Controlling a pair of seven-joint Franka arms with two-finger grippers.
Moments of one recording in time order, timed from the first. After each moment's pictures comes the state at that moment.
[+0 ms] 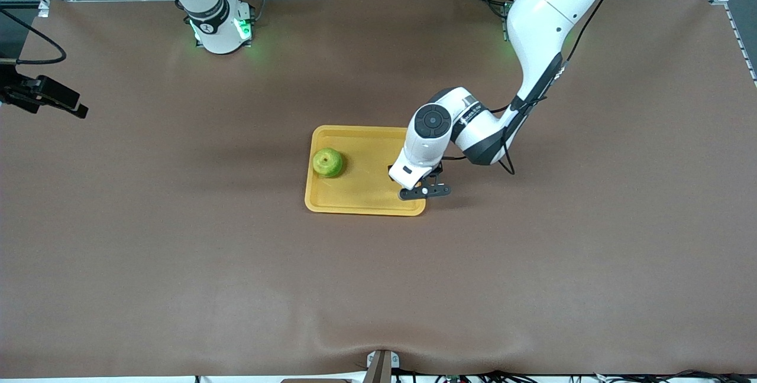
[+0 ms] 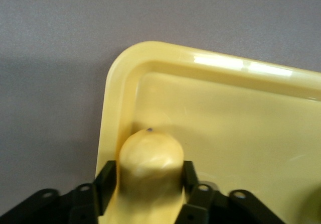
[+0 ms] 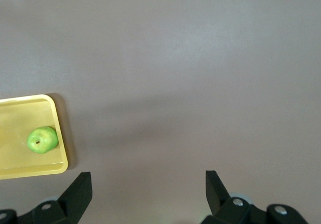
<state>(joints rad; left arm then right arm) -0.36 0.70 -0.38 -1.69 0.30 2.38 -0.99 -0.04 -0.02 -0.03 -1.57 0.05 1.49 0.13</state>
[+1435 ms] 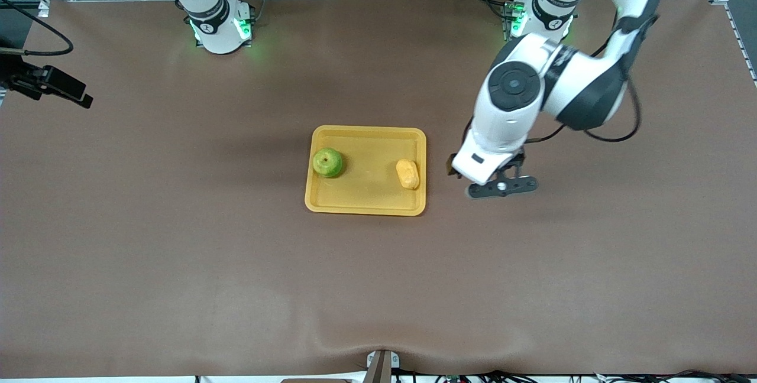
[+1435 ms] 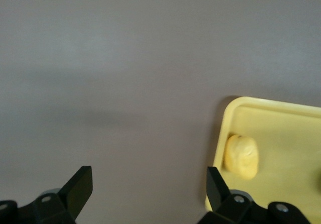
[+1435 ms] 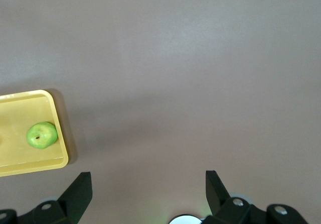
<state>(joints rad) -0.19 0.38 -0.38 -1.51 0.26 1.80 -0.68 0.00 -0.02 -0.03 -1.52 0.02 1.43 0.17</state>
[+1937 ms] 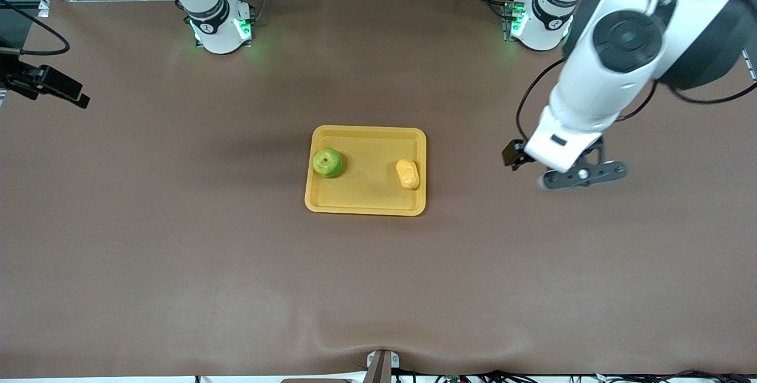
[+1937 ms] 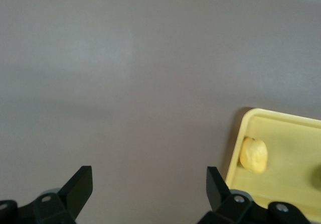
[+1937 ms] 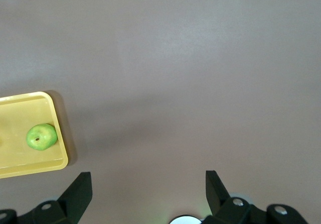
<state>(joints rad) -0.06 0.25 -0.38 -1.45 0.19 1.67 -0.60 0.00 -0.02 -0.04 -1.51 0.02 1.43 0.17</state>
